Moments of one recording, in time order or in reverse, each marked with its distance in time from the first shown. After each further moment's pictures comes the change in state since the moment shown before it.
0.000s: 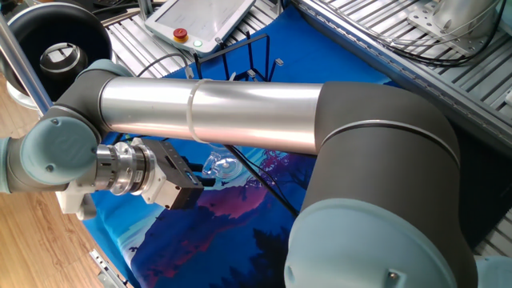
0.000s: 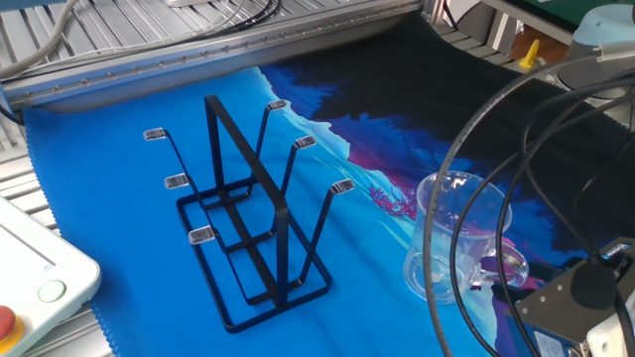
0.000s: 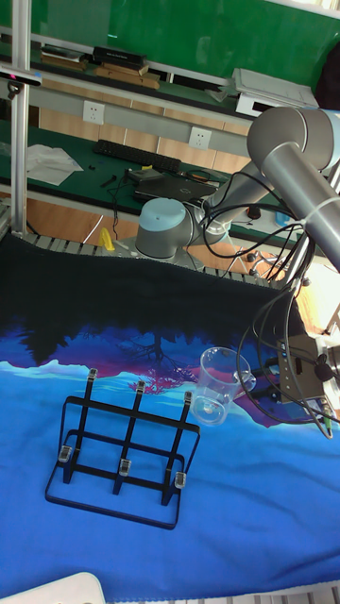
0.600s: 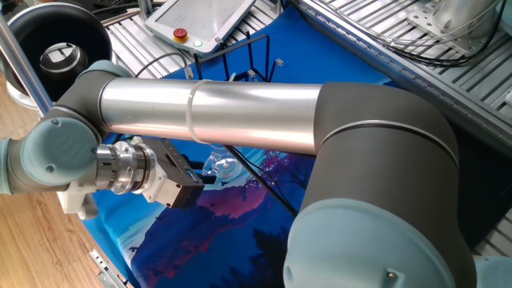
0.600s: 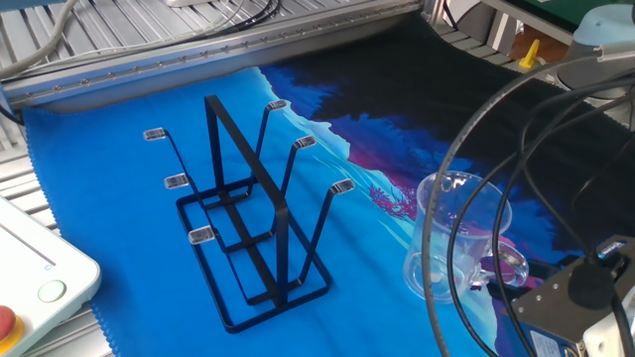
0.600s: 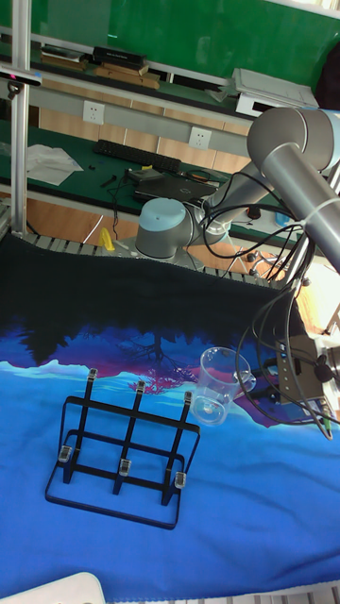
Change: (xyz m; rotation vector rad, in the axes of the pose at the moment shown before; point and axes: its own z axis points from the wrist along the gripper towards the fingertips) arm 0.003 -0.004 0.003 0.010 0.016 -0.005
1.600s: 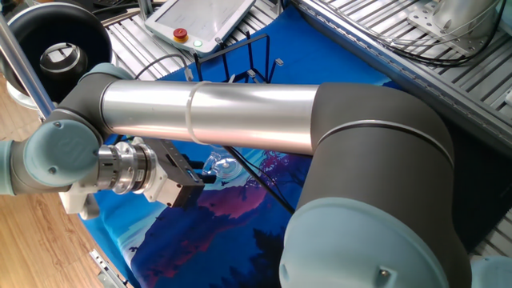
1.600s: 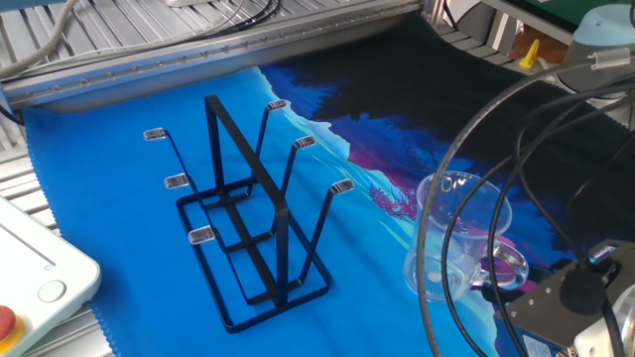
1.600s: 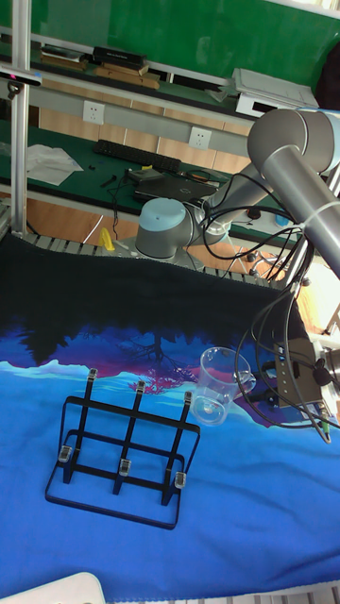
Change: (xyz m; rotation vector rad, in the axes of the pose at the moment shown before) arm -0.003 -0.003 0.003 0.000 0.005 0.005
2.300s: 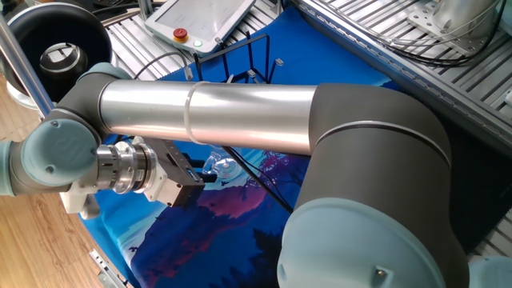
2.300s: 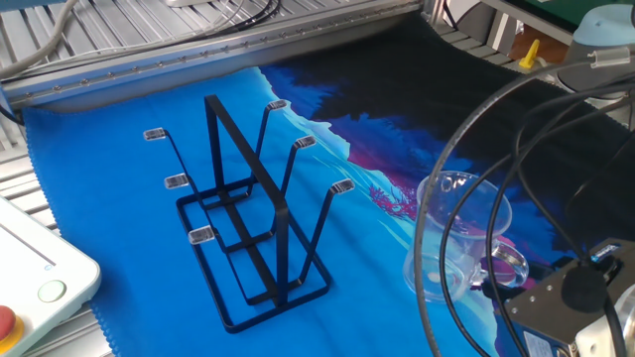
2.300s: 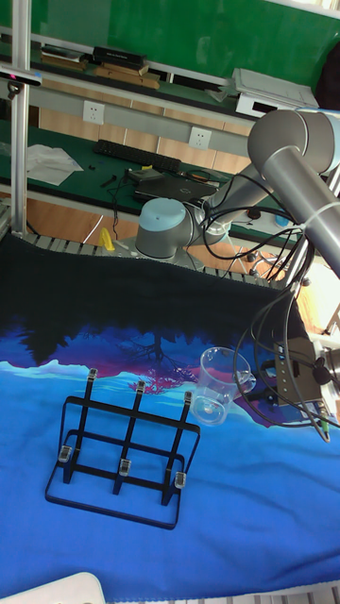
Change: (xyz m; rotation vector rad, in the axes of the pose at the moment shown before) arm 0.005 0.000 0.001 -0.003 0.017 0.013
